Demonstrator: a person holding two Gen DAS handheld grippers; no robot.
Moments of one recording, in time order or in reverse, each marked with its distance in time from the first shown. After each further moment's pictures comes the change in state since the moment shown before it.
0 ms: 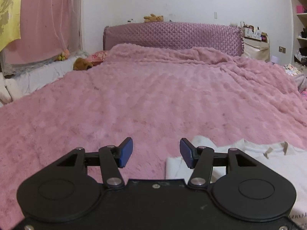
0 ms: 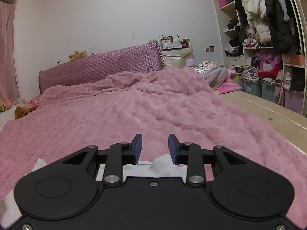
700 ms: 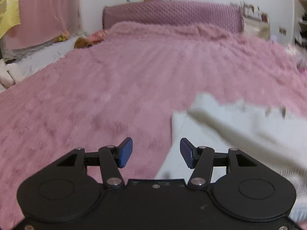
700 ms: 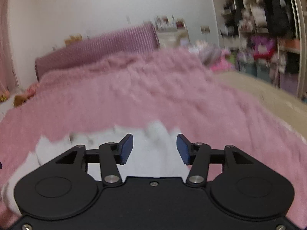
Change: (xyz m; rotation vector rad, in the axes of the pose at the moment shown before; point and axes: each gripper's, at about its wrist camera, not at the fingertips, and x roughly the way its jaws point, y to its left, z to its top) left arm -0.025 0.011 -0.057 0.036 0.162 -0.011; right arm -0.028 -0.015 -0.033 0.039 0.161 -0.035
